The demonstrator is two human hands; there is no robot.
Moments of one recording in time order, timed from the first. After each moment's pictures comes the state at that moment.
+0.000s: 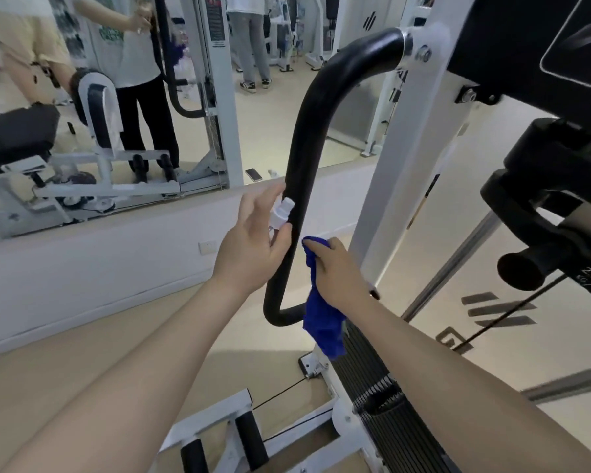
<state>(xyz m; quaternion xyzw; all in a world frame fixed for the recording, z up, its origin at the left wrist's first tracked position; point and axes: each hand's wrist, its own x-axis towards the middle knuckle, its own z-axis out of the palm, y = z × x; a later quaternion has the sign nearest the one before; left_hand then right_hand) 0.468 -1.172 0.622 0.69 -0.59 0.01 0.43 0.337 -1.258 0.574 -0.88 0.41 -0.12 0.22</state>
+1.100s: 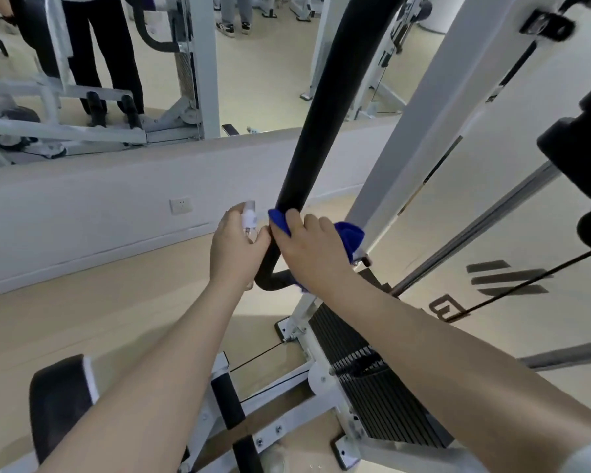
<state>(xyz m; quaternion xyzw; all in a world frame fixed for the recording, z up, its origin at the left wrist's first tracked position) 0.487 -1.176 0.507 0.77 -0.34 -0.19 0.50 0.377 -1.222 0.553 -0.95 0.30 -0.06 -0.12</state>
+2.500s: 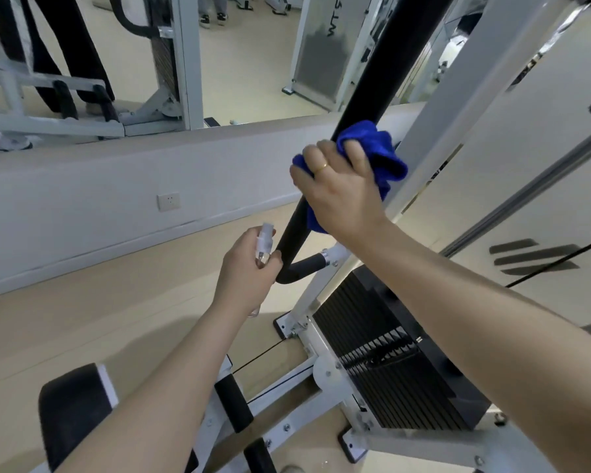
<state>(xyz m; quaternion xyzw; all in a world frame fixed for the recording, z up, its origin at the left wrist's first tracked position) 0.505 -1.128 0.474 0.71 -0.40 -0.30 0.49 0.411 -1.251 0.557 -0.86 0.22 -0.18 -0.43</state>
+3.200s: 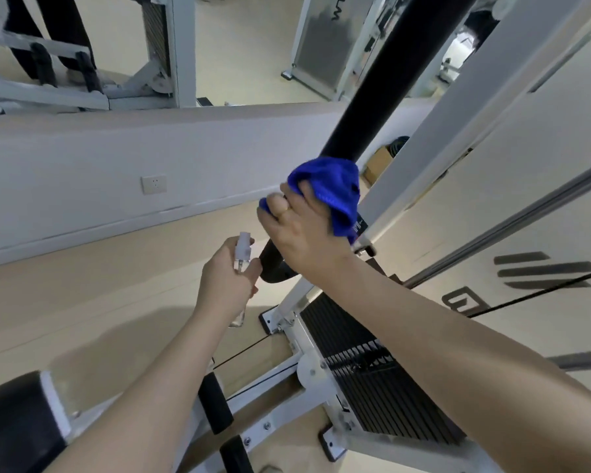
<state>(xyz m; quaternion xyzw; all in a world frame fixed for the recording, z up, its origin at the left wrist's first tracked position) 0.506 -1.144 0.434 0.73 -0.31 -0.35 0.50 0.419 -1.242 0.498 -0.91 0.14 -0.10 -0.39</state>
